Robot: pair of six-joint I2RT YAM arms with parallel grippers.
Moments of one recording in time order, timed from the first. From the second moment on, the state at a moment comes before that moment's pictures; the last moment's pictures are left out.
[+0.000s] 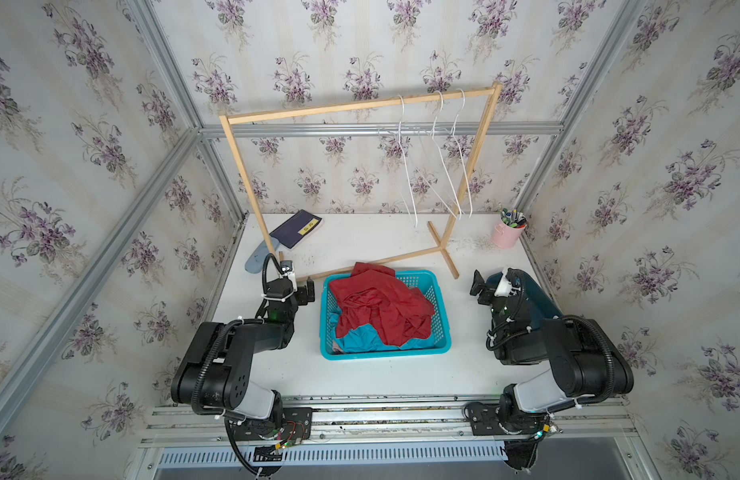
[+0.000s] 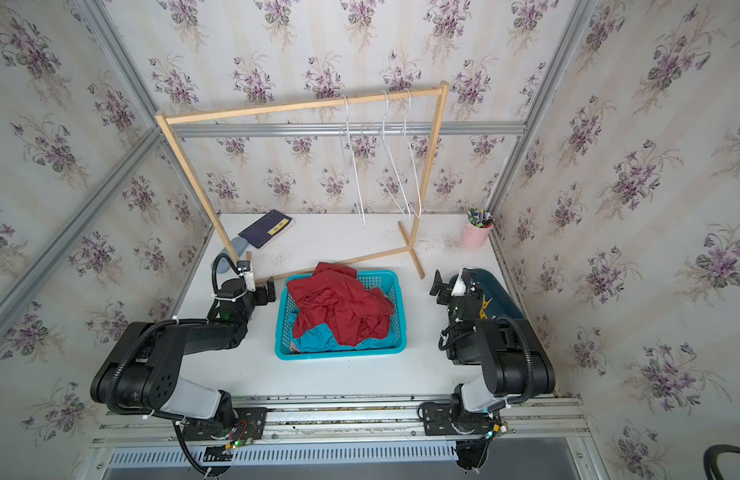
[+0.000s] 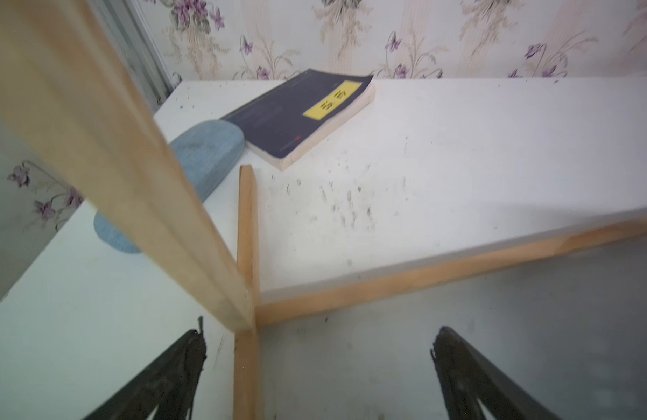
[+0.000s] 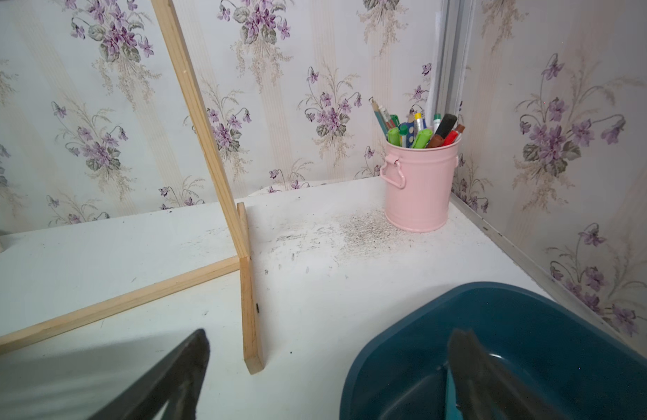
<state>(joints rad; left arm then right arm) -0.09 1.51 0.41 0.71 -0.17 -0.01 0.02 1.53 0.18 1.26 0.09 0.12</state>
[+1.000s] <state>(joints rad) -0.09 1.51 0.41 0.69 -0.16 0.01 0.02 1.53 0.19 1.23 0.08 0.10</state>
